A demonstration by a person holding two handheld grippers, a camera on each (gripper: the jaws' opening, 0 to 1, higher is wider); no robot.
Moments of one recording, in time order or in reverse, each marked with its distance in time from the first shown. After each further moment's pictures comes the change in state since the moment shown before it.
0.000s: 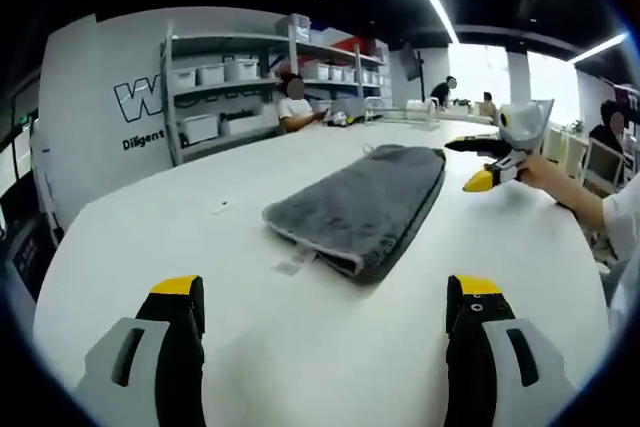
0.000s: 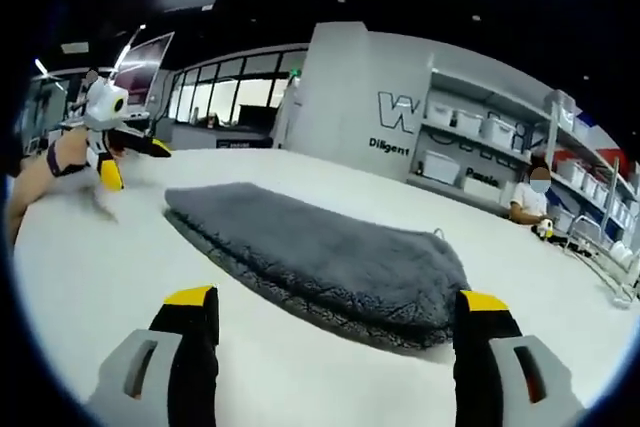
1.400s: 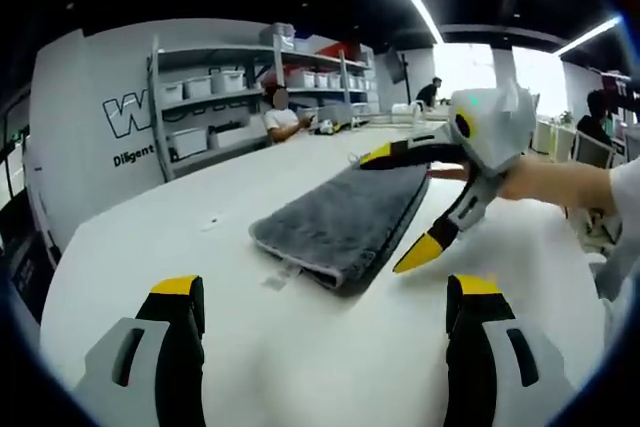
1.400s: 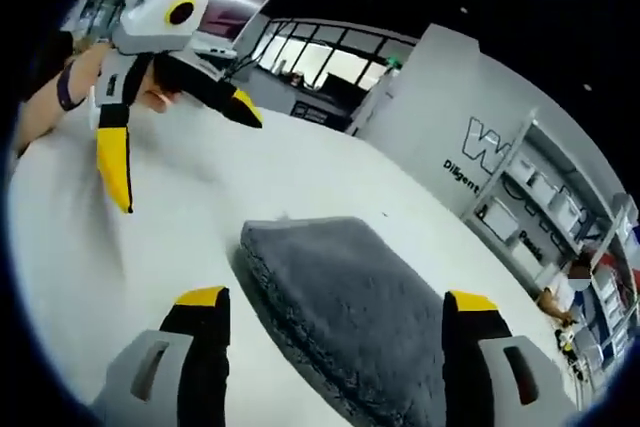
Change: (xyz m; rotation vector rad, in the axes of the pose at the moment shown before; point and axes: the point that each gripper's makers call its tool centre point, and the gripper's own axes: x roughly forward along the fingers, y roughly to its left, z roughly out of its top) left arm -0.006 -0.013 0.017 0.058 -0.033 -0.038; right arm 0.100 0.167 0.063 -0.405 0.071 0.226
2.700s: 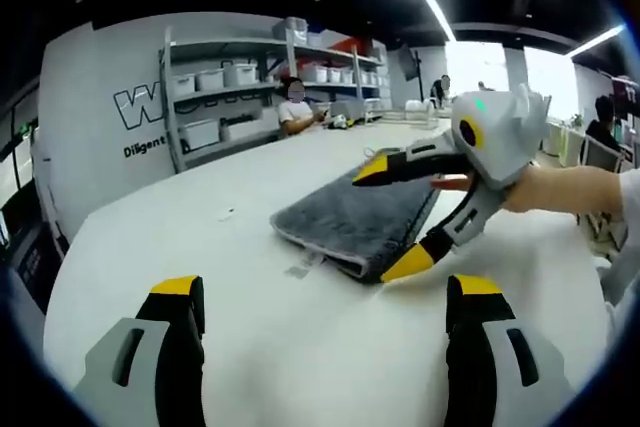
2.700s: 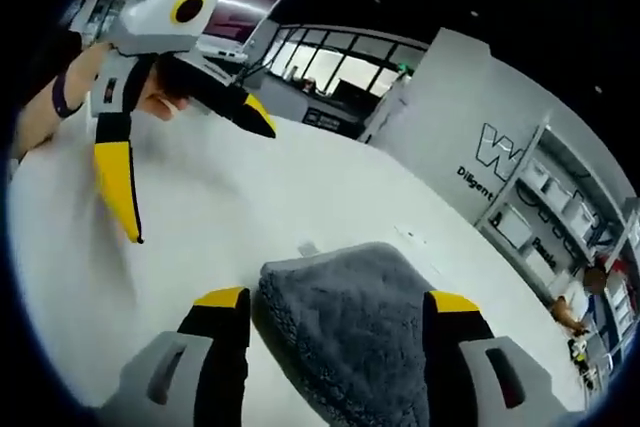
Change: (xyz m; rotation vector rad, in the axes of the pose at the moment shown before) left arm -0.010 0.015 -0.014 -0.029 0.026 0.046; right arm 0.025 0.023 0.018 -0.003 -0.016 0.050
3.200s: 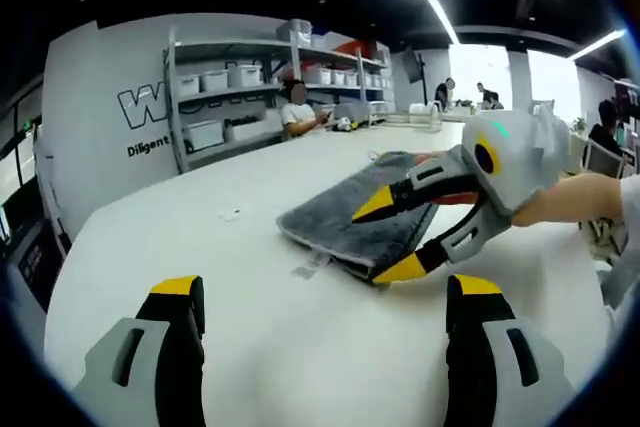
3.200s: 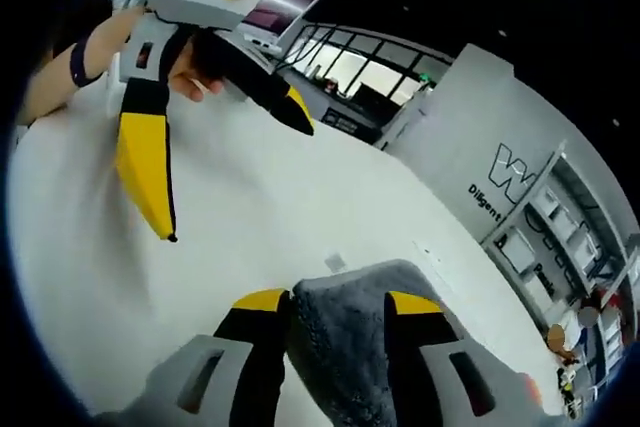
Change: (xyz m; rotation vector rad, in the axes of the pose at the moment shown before) left arm -0.003 0.008 0.001 -0.015 -0.007 0.012; right arm 0.009 0.024 0.009 -0.101 -0.011 0.040
